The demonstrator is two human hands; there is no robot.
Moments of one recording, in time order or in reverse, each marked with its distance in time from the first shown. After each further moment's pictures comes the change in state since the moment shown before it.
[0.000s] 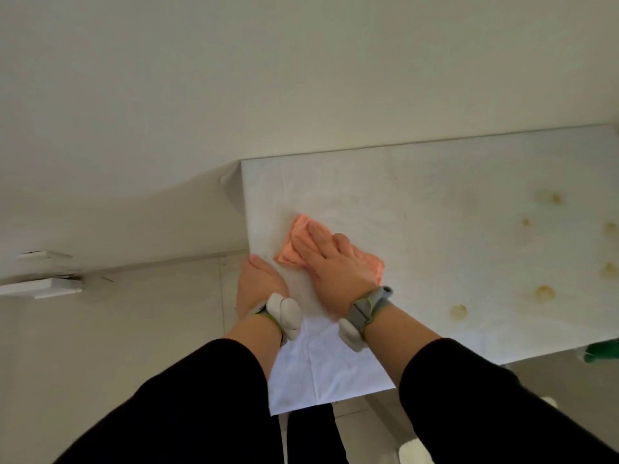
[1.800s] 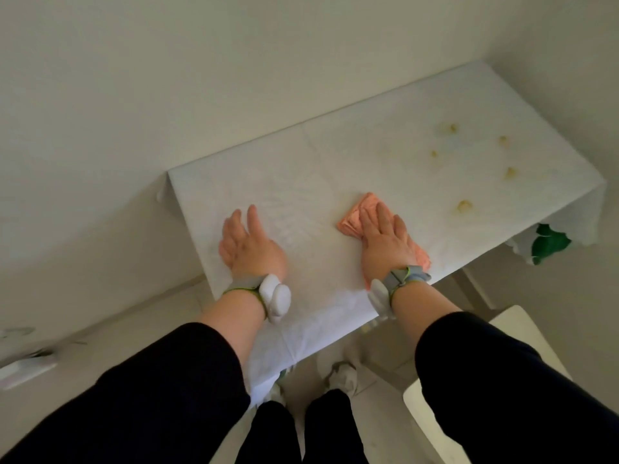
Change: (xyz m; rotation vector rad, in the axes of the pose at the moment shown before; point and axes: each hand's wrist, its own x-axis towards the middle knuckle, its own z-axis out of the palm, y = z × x) left_hand -0.051 0.032 0.008 0.364 -0.129 0.716; right_hand -0.115 0.088 -0.006 0.174 0.083 0.754
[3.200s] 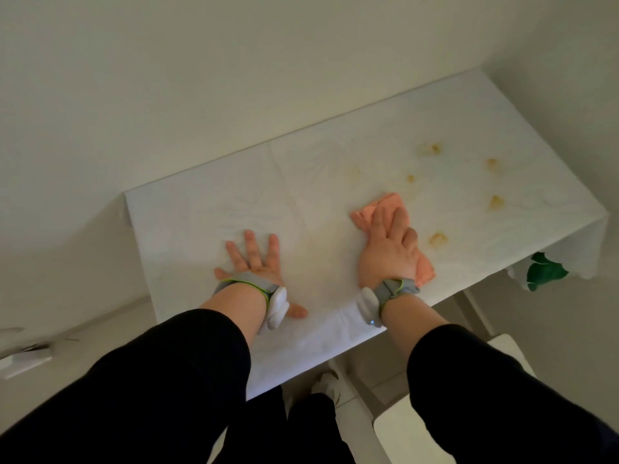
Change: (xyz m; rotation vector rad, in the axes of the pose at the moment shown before) left_hand -0.003 0.092 0.006 0.619 -0.815 0.016; right_hand 0.051 0.048 -0.038 0.036 0.143 0.134
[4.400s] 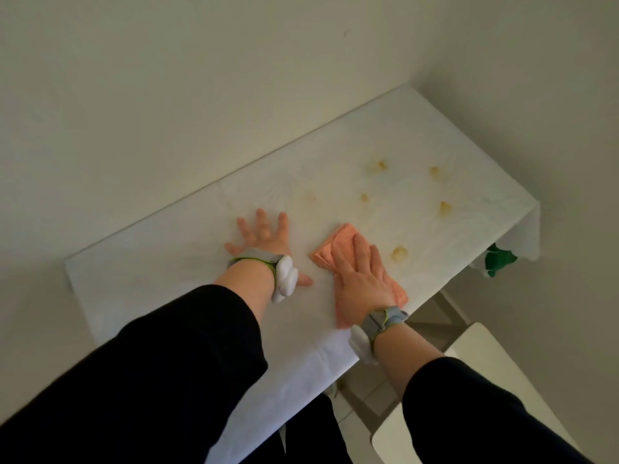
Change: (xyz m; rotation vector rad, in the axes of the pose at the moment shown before) left_hand 0.059 0.079 -0.076 0.030 0.163 0.230; right_hand 0.001 0.031 -0.006 0.031 -0.191 -0.102
